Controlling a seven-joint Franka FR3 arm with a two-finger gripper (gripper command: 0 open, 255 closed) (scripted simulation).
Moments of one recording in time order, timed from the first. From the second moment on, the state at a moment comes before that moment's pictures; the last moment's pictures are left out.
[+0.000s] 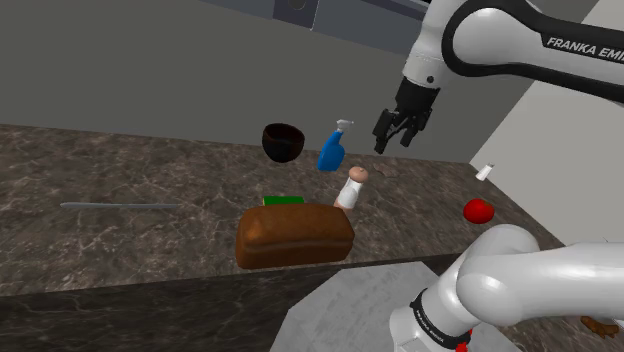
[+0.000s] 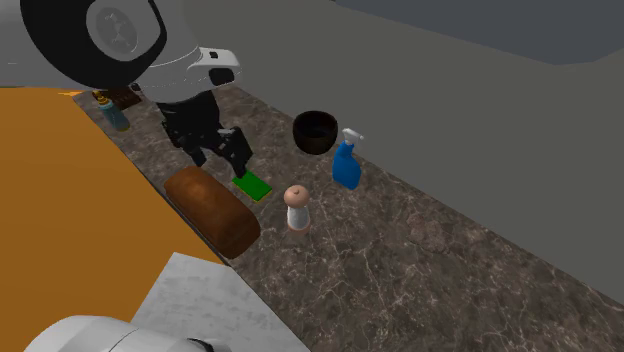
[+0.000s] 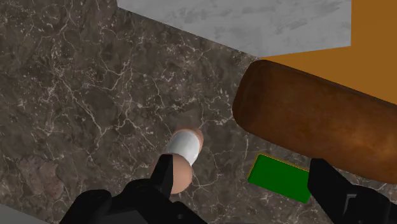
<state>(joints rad) 0.02 -0.75 0.02 -2.40 -0.07 1.62 0.17</state>
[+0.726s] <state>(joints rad) 0.04 -0.74 -0.30 -2.52 -0.18 1.89 -0.30</state>
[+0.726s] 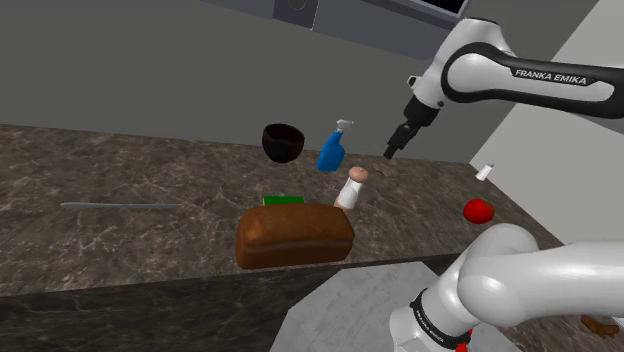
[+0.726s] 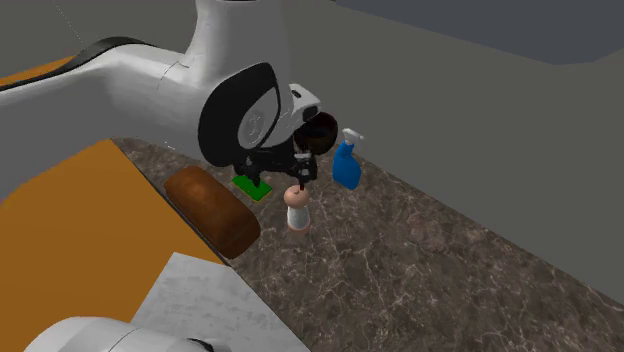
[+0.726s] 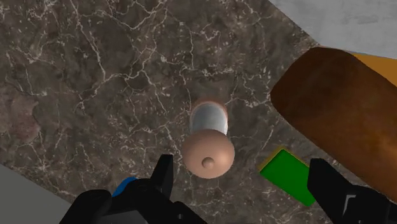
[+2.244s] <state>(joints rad) 0.27 0.40 -0.96 -1.89 0.80 1.94 -1.99</state>
